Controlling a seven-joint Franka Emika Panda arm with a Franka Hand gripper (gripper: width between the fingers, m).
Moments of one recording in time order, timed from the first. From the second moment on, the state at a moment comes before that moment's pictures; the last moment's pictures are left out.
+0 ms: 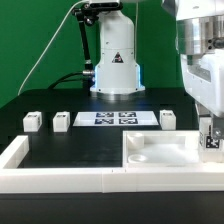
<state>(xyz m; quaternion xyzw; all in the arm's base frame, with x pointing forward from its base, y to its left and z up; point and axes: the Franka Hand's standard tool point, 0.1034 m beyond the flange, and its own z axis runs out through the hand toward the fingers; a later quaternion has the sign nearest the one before) 0.620 0.113 0.074 -0.71 0.70 0.00 0.05</state>
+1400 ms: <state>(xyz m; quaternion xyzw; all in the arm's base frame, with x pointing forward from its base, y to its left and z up) 0.619 0.117 0.072 -0.99 0.13 -0.02 0.03</state>
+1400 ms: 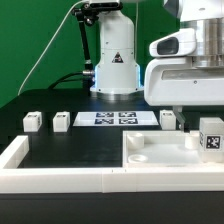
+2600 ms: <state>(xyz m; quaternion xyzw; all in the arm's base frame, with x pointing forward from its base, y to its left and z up) 0.620 0.111 0.072 -0.96 0.26 -0.03 0.02</state>
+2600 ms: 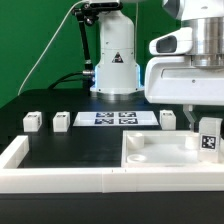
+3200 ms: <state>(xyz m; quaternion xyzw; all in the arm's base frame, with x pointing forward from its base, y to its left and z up) 0.619 0.102 0.072 -0.94 0.35 -0.03 0.01</state>
